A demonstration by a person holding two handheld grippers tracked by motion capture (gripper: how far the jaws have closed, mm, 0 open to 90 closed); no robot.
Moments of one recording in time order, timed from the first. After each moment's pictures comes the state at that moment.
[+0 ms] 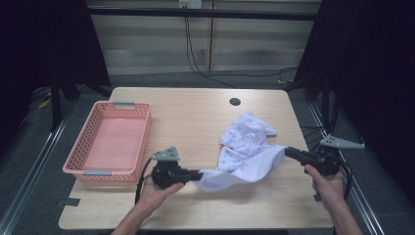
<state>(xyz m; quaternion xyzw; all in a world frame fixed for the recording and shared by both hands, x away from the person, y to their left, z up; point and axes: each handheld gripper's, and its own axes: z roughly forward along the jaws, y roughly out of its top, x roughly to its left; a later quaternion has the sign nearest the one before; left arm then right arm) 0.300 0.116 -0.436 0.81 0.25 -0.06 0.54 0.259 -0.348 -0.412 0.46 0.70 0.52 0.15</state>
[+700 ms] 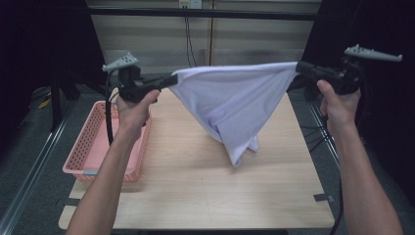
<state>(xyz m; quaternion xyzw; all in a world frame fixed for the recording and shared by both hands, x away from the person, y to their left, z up) 0.402 0.158 -0.257 0.70 0.30 0.11 0.64 0.353 -0.338 -0.229 0.43 0.65 0.58 0.25</state>
